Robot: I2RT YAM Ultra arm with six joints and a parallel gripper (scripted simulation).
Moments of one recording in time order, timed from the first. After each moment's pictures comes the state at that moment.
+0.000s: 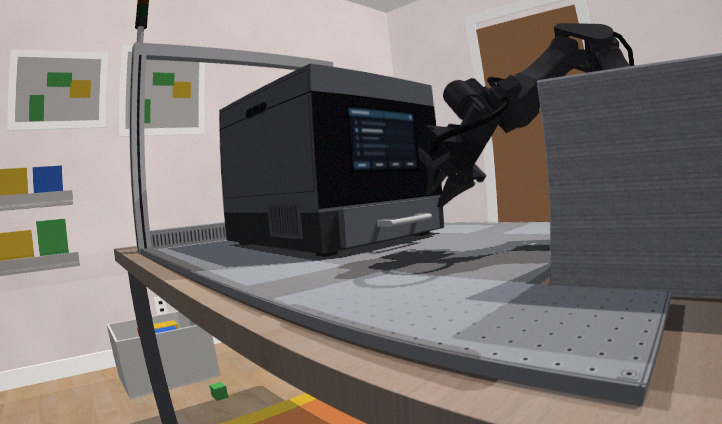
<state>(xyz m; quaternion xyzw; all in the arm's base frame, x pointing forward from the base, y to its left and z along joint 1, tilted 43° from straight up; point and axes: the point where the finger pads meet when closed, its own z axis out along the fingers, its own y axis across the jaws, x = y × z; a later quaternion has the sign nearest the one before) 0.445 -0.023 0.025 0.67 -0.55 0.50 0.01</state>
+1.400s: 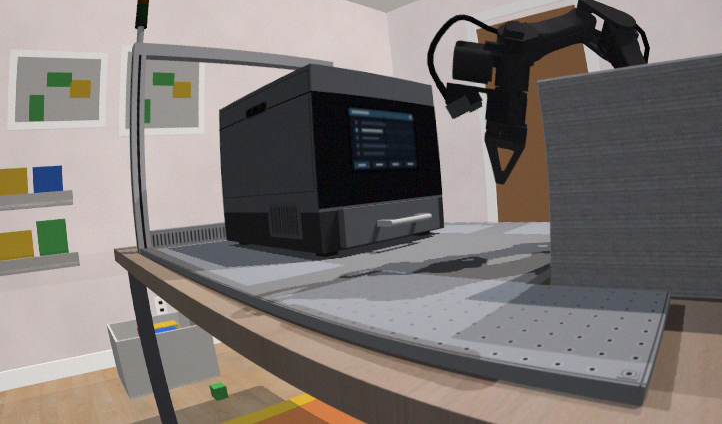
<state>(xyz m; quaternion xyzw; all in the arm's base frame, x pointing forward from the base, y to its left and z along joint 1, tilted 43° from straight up) 0.295 0.014 0.034 0.21 -0.88 0.42 -0.06</state>
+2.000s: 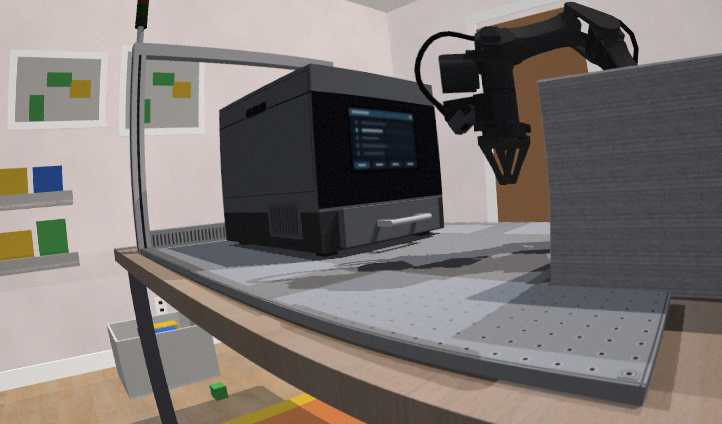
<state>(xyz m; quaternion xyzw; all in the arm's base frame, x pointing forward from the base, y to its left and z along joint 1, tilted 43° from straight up) 0.284 0.010 0.032 -0.02 -0.93 0.37 -0.01</state>
